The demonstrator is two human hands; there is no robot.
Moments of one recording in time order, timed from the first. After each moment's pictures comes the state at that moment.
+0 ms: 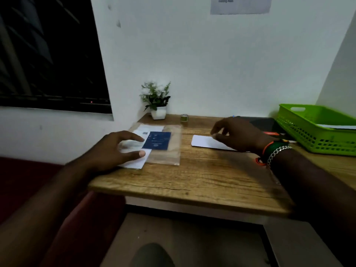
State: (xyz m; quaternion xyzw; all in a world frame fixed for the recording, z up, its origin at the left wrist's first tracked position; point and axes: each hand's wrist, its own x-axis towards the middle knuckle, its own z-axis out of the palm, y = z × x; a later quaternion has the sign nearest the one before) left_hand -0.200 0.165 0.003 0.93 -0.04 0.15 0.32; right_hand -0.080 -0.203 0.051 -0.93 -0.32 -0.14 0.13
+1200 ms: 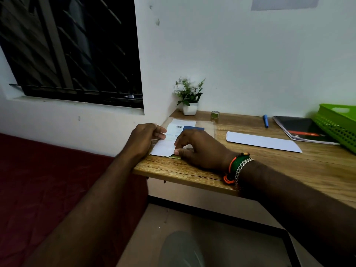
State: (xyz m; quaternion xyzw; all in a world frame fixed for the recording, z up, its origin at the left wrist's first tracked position) left_hand -0.206 0.173 -0.004 0.81 0.07 0.23 0.54; right_hand -0.154 -0.034 0.010 -0.83 -0.50 -0.09 0.23
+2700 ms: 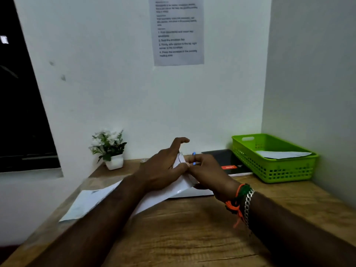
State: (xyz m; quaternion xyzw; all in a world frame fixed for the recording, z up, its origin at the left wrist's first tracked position) left_hand -0.072 -0.056 0.077 0.90 -0.31 0.15 0.28; right_hand -0.091 -0.227 0.059 -0.76 -0.11 -0.02 0.64
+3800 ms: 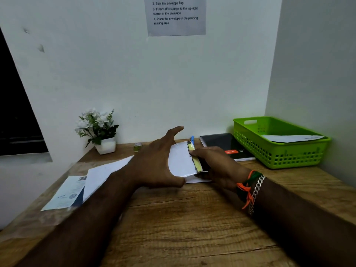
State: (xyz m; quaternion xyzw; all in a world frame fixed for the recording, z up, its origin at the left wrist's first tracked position) left_hand -0.059 -0.047 0.047 0.93 -0.27 0.16 0.18; right_hand -0.043 -0.247 0.028 -0.68 0.01 0.07 0.73
